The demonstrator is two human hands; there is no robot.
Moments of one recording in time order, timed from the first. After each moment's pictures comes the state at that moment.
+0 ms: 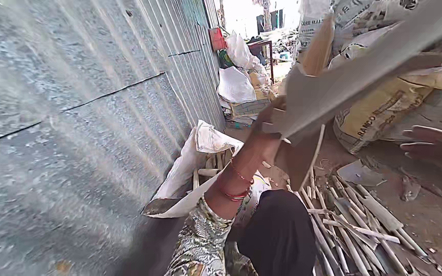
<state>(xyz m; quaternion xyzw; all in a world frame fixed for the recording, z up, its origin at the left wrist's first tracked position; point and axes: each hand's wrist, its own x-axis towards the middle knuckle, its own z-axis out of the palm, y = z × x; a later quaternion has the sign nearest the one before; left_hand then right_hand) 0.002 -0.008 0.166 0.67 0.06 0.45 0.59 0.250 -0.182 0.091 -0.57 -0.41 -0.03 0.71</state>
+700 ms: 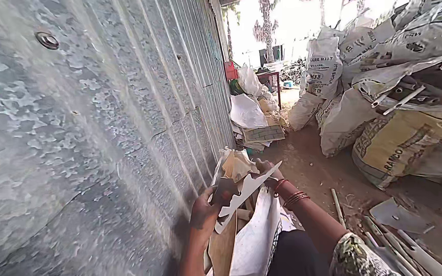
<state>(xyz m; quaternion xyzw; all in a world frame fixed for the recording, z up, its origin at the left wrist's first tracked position) -0.203 0.065 0.129 0.62 0.48 0.48 0.40 0.037 0.148 0.096 -0.72 -0.64 0.16 0.20</state>
